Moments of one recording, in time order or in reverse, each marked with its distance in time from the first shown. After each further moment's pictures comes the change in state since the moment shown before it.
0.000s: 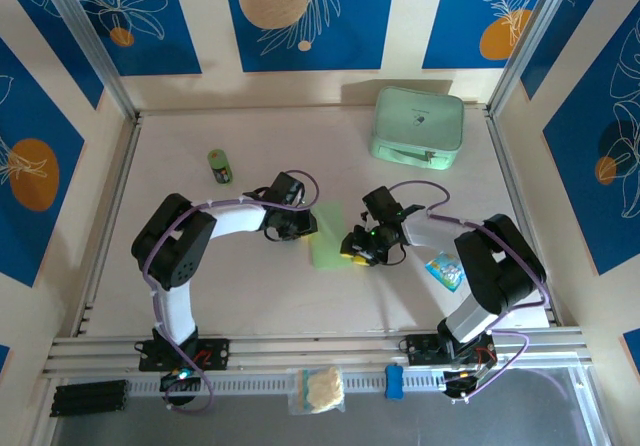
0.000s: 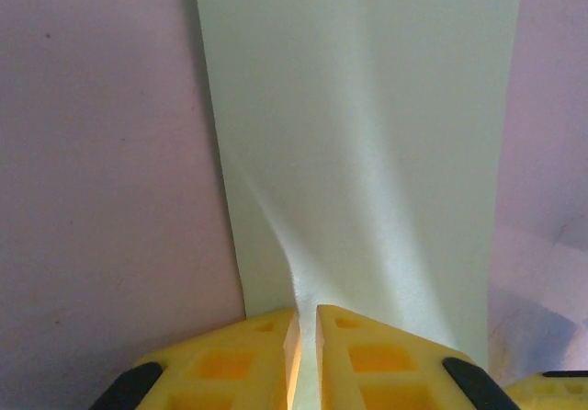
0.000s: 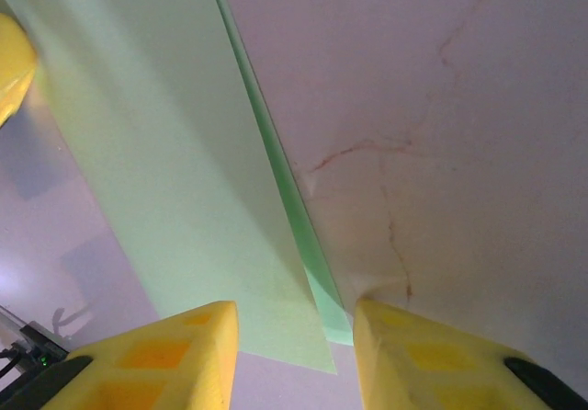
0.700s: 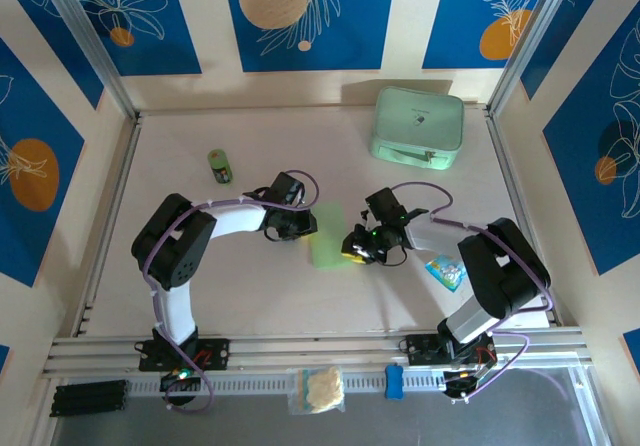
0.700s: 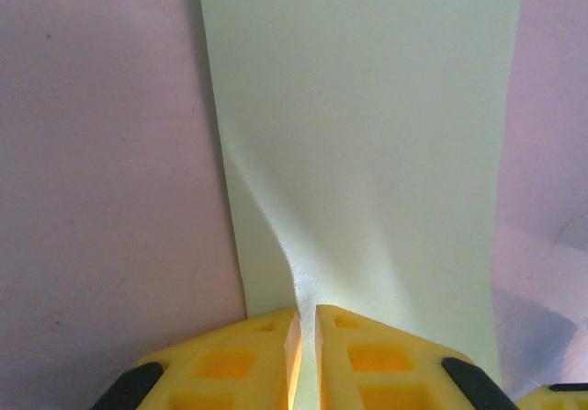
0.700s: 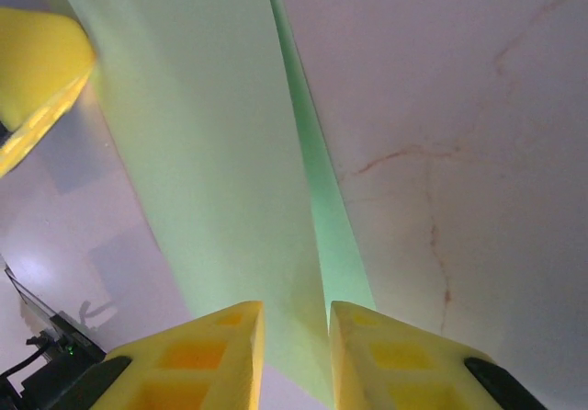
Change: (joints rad) left arm 0.000 0.000 0.000 0.000 0.000 0.000; right arm -0.019 -0.031 -0.043 0.097 -0.034 0.017
